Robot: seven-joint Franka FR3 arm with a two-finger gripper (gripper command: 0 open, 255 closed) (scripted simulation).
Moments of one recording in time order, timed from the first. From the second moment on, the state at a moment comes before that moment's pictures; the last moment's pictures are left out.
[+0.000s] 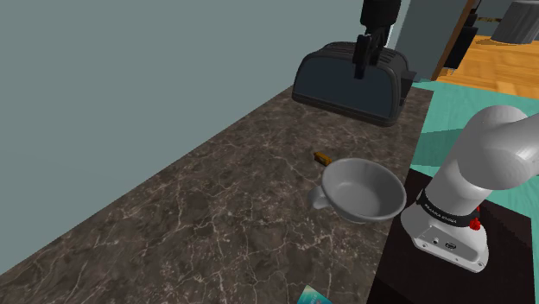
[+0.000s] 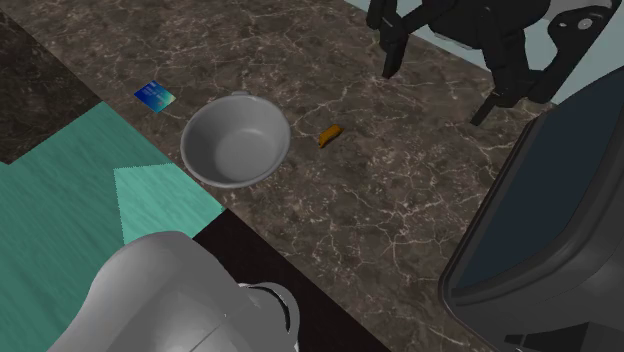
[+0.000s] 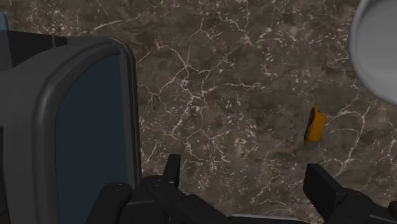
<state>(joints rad) 0.00 -0.78 0.06 -2.38 -0.05 1.59 0.01</state>
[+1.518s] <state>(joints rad) 0.08 -0.50 0.30 -2.71 0.17 2.23 0.34</state>
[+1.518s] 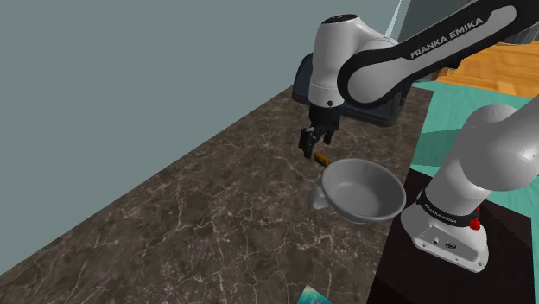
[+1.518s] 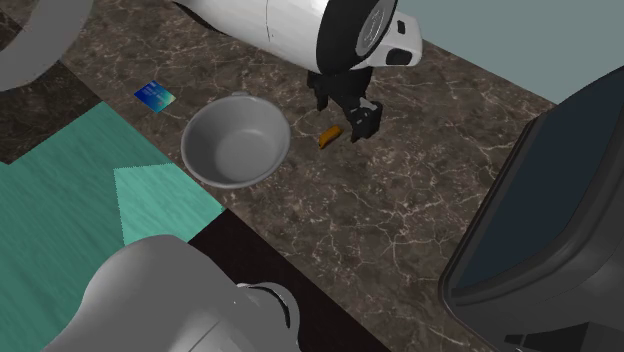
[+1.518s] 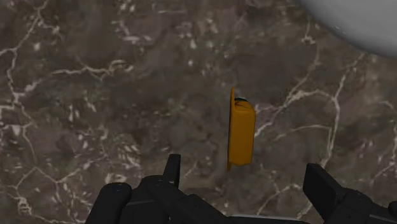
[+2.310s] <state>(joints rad) 0.07 -0.45 0.31 -2.74 0.17 2.31 0.35</state>
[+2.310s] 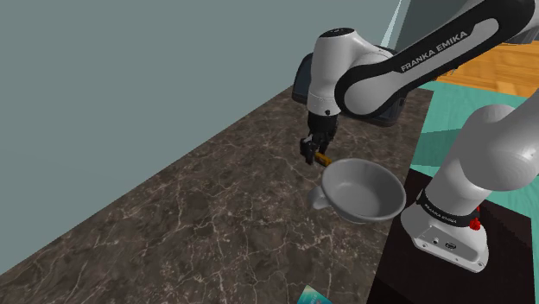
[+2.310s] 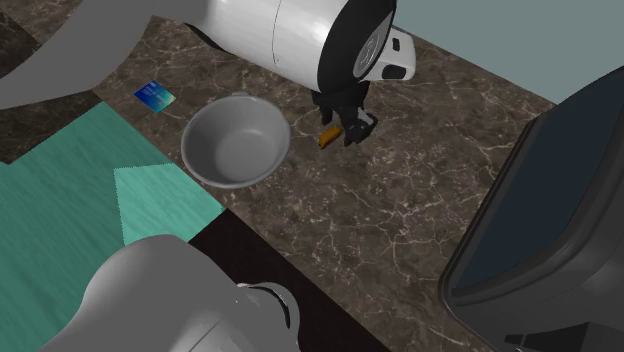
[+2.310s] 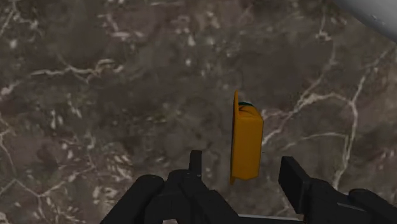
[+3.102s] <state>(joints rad) 0.08 -0.47 0.31 -2.72 0.17 2.27 0.34</state>
